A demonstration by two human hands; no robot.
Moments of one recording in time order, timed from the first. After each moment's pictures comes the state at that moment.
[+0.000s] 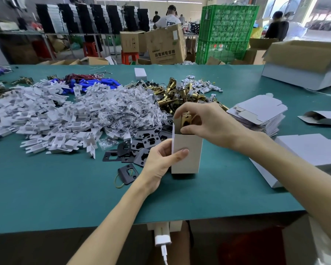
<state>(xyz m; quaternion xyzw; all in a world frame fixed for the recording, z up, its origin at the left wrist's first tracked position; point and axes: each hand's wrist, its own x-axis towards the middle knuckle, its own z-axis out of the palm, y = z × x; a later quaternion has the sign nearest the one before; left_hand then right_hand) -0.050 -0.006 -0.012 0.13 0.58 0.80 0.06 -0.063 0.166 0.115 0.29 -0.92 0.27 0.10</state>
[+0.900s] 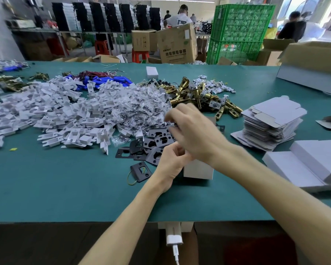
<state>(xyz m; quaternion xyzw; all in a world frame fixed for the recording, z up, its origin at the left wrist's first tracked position) -0.051 -0.006 -0.016 0.10 0.64 0.76 0.03 -0.047 0.092 0.098 0.30 -0.92 0.16 0.19</state>
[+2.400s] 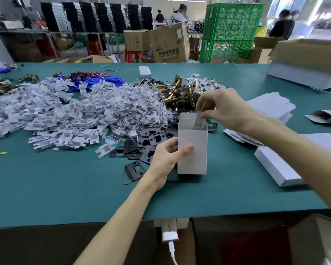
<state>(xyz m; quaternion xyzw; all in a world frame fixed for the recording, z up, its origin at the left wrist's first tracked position) -0.051 -0.007 -0.013 0.10 0.60 0.79 0.06 -0.090 0.175 0.127 0.21 -0.95 0.21 0.11</state>
